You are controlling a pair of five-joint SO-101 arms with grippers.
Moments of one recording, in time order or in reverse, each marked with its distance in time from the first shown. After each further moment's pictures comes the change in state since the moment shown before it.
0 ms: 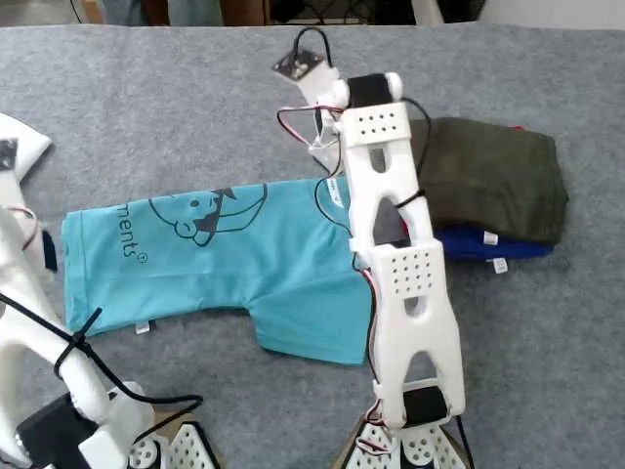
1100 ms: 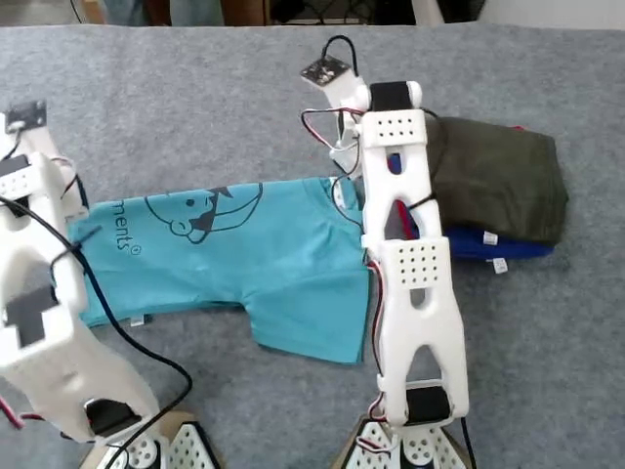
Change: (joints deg) left arm 9.7 34.2 -16.1 -20.3 12.6; right arm 4.8 10.0 -6.2 0.0 0.0
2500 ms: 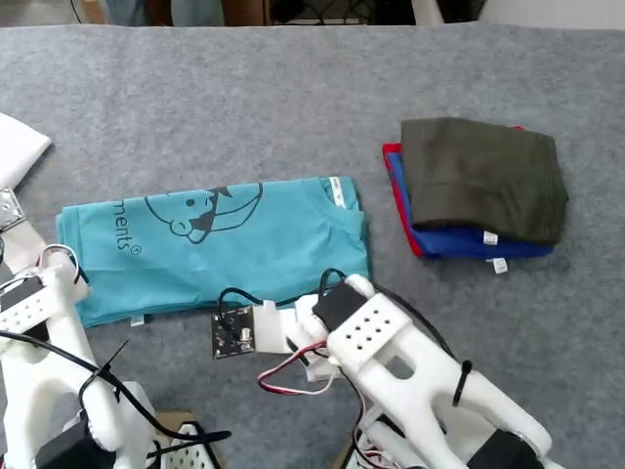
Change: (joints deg) left arm -9.9 -44.0 56.7 -25.0 8.4; right arm -35.1 -99.2 137.2 -29.9 21.5
